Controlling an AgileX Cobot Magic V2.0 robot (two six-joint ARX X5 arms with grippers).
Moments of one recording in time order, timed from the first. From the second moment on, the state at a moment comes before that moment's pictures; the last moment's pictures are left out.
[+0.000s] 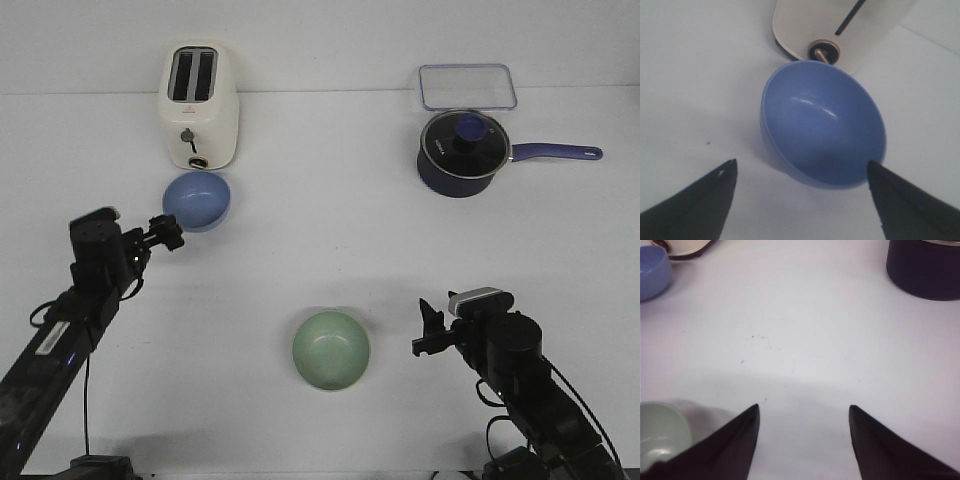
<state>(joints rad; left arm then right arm) -0.05 1.31 0.88 0.05 0.03 -0.45 0.38 0.67 0.57 -0.39 -0.03 0.21</state>
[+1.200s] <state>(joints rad) -0.12 1.37 1.15 -0.30 0.28 -0.32 0.38 0.56 0.44 -0.41 0.03 0.24</state>
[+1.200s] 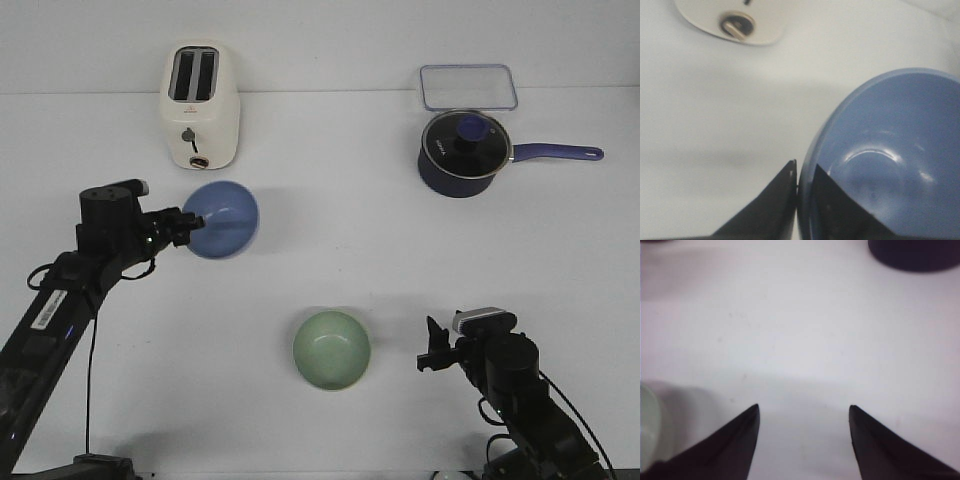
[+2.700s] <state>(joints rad) -0.49 0.93 0.95 -0.28 -0.15 -0.13 0.38 0.51 0.42 -0.33 0.09 0.27</state>
